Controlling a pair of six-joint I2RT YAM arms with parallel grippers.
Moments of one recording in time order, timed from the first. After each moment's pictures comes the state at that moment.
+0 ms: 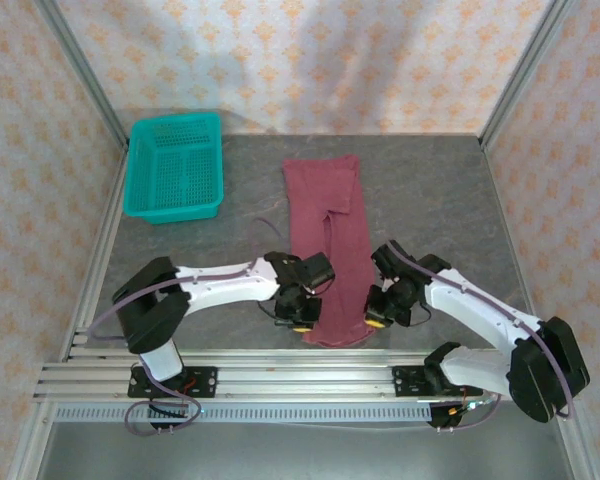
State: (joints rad) left arm -0.97 1.68 1.11 -0.84 0.25 -0.96; right arm 0.57 1.14 0.71 -0.97 -0.34 0.88
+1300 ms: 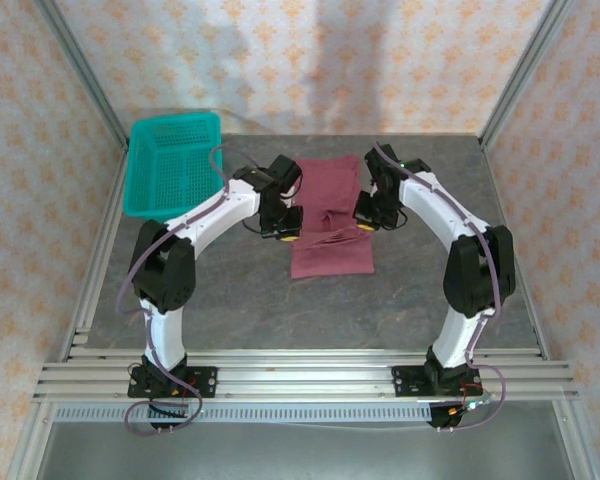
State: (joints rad) left arm -0.51 1.95 1.67 -1.02 0.24 -0.62; right arm 0.33 1.81 1.54 -1.05 -0.19 0.61
